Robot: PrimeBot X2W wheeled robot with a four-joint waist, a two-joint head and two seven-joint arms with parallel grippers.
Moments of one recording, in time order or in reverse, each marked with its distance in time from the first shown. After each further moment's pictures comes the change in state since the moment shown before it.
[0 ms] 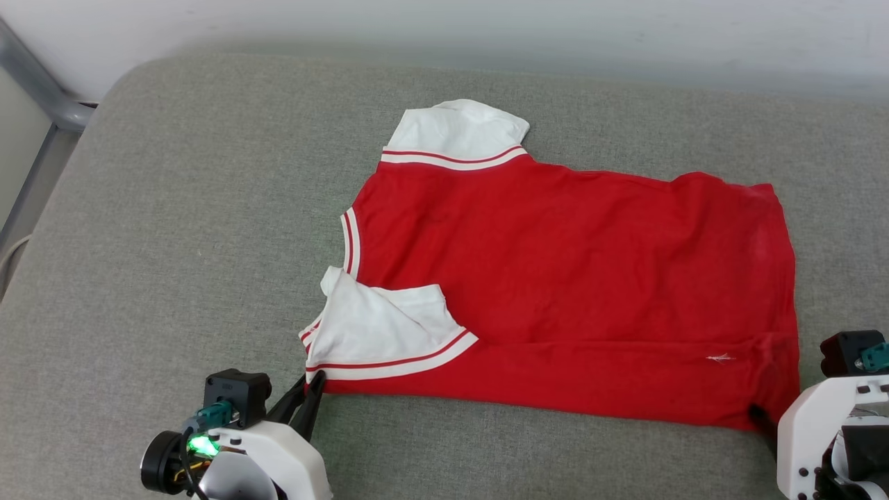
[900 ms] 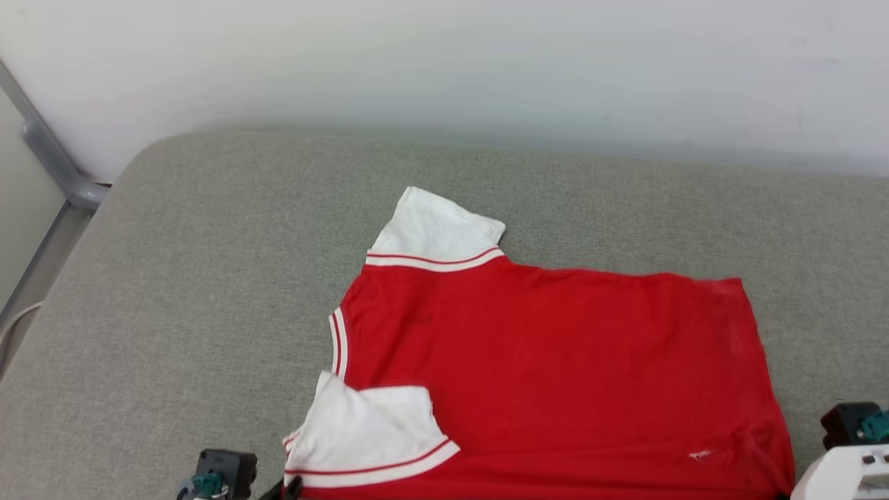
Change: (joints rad) left arm 0.150 0.079 -0.022 0.016 -0.040 0.018 0.086; right arm 0.143 -0.040 -0.024 -0.073 0.114 0.001 0.098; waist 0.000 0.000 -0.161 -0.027
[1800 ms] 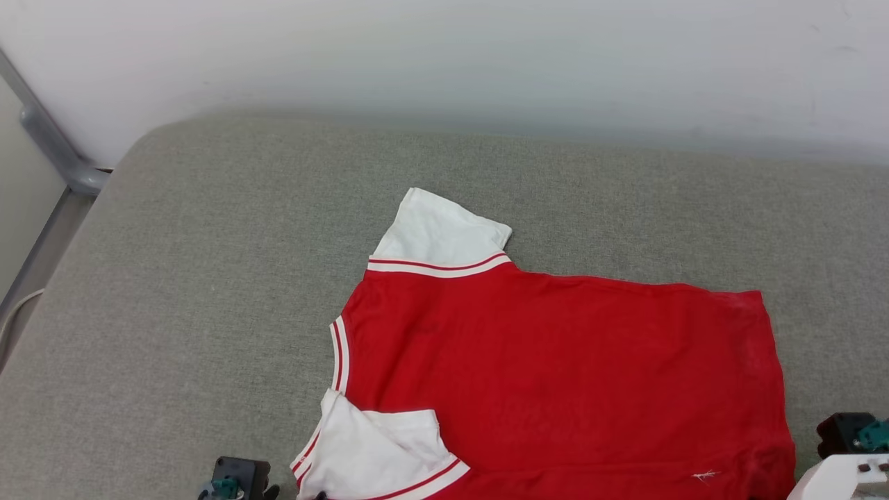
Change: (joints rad) left arm -0.014 -0.027 -0.053 0.106 -0.004 -0.016 0.012; right arm 0.033 0.013 0.009 0.031 0.048 0.000 -0.020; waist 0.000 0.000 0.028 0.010
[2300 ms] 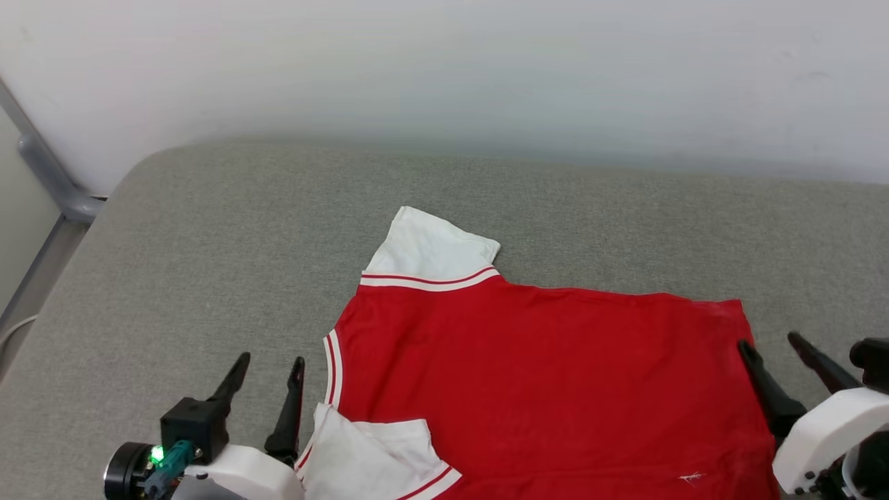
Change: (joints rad) left arm -0.092 -0.040 0.105 -0.076 0.090 0.048 -0.373; right arm -0.114 -0.036 0.060 -0.107 0.037 -0.001 -0.501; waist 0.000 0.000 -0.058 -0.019
